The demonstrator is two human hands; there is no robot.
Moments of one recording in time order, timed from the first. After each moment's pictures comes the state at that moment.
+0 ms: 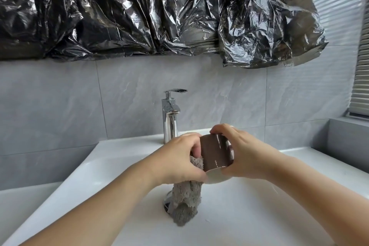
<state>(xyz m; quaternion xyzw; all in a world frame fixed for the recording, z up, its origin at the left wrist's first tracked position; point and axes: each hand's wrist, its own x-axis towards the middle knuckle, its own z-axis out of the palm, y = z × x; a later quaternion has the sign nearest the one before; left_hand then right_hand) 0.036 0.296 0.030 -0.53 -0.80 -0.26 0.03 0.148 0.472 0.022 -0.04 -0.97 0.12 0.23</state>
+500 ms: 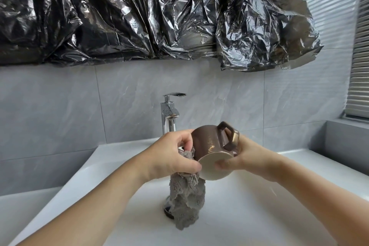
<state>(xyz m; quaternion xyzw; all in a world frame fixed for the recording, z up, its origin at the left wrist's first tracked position) 0.021 0.287 0.038 -0.53 -0.72 -0.44 -0.09 0.142 0.486 0.016 0.04 -0.87 0.46 0.18</state>
